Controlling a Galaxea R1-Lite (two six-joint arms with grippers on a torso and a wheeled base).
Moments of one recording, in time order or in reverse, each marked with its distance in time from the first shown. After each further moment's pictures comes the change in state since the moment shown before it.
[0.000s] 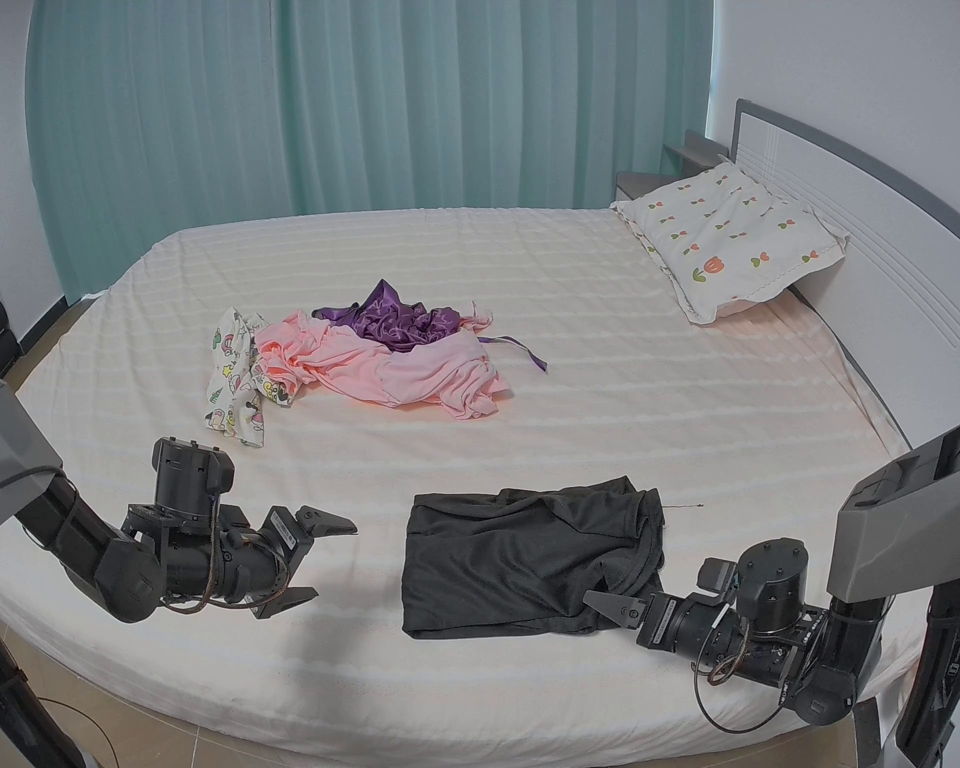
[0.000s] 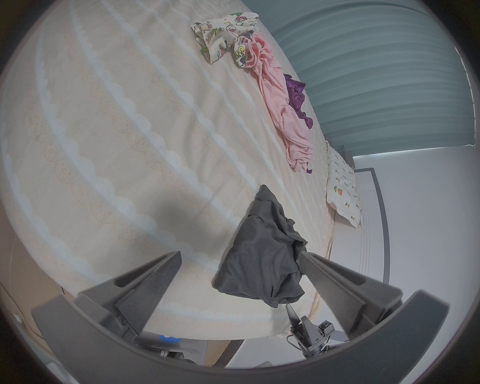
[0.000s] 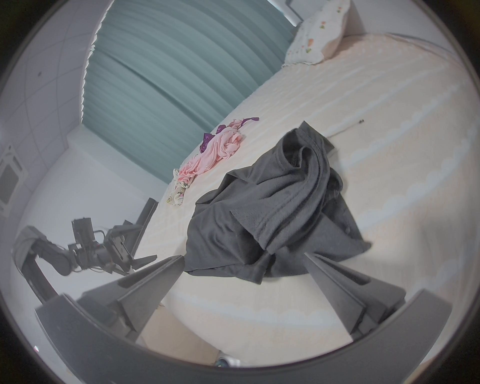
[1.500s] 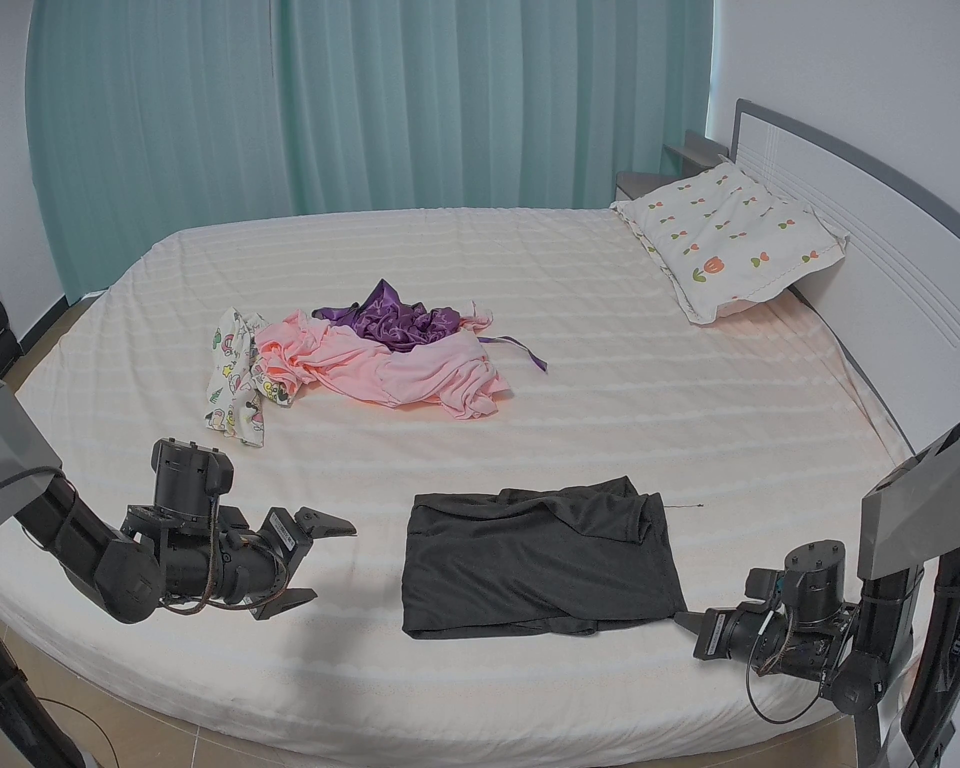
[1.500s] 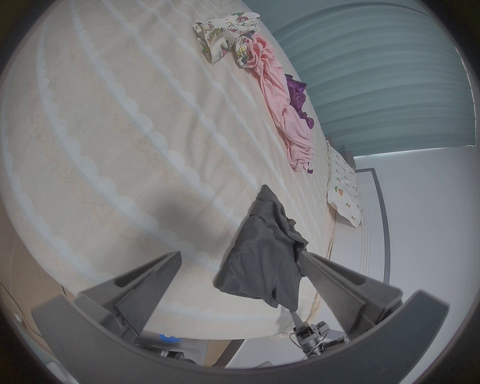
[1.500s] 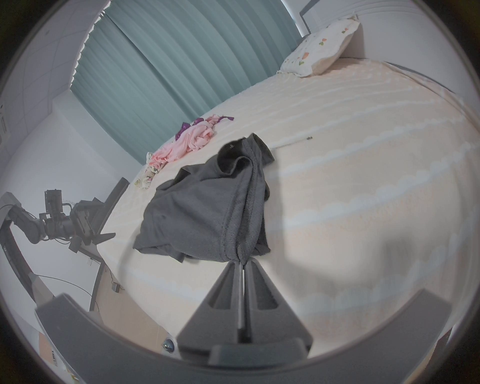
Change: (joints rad) left arm 0.001 -0.001 0.005 0.001 0.000 0.000; right arm -0.191 0.006 0.138 -0.001 0.040 -0.273
